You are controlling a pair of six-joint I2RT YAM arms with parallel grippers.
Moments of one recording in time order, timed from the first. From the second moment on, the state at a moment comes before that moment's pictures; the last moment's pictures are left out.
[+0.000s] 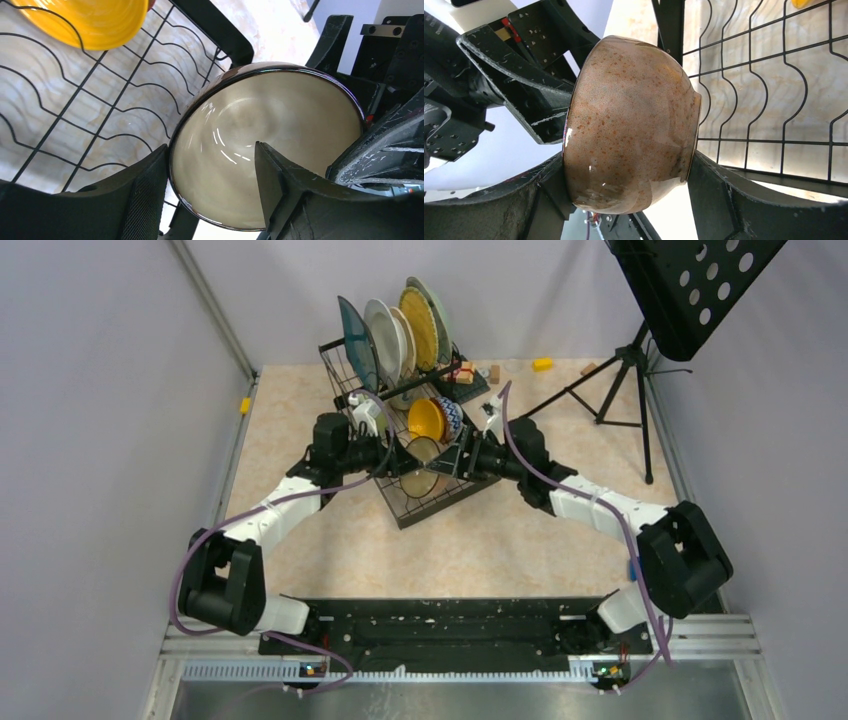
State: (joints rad) left arm -0.31 1.39 0.87 0.08 0.64 -0.45; right arm 0.60 1.47 0.89 0.28 -0.44 0.86
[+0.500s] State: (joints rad) left arm -0.31 1.37 0.87 0.05 0.59 -0.42; right arm 0.60 1.63 0.98 0.11 -0.26 0.71
